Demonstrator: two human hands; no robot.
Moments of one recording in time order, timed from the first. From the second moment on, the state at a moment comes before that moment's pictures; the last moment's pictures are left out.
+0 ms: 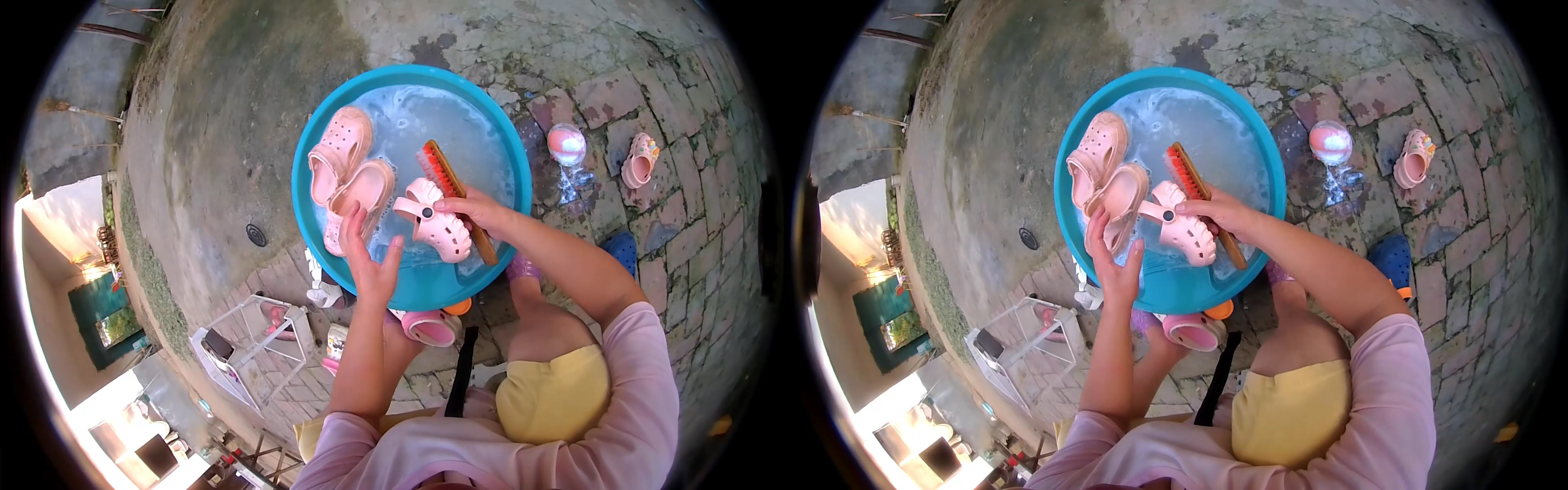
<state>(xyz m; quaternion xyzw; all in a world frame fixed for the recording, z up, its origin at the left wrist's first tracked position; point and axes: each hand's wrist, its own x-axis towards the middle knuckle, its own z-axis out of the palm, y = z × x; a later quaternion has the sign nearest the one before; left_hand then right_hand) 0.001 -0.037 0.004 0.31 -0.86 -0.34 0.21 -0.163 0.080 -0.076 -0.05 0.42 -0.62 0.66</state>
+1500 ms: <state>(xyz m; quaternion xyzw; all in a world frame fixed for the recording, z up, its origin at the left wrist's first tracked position) -0.054 -0.058 -0.017 0.44 -0.25 -0.81 0.29 -0.113 0.051 -0.008 -0.41 0.72 -0.46 0.32</state>
